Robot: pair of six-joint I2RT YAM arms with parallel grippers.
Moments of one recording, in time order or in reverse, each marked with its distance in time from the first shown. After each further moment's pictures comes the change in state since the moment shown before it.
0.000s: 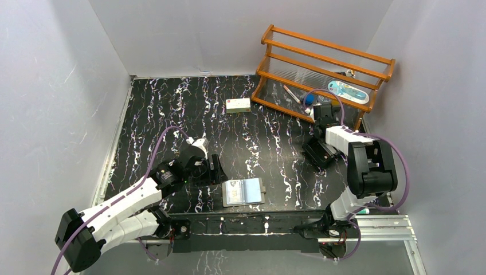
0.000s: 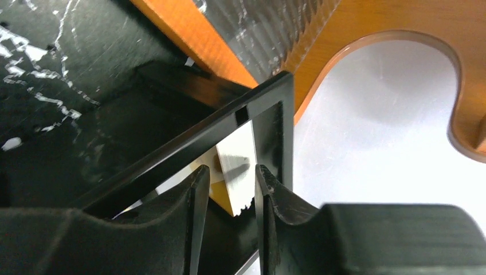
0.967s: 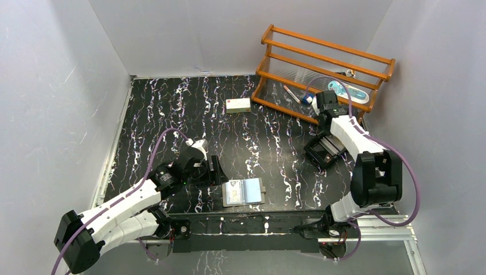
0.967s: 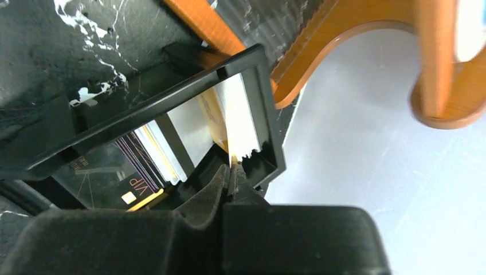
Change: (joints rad) left arm 0.000 -0.021 -0.026 0.016 0.027 -0.025; right arm 0.004 -0.084 0.185 -0.344 -0.108 0.110
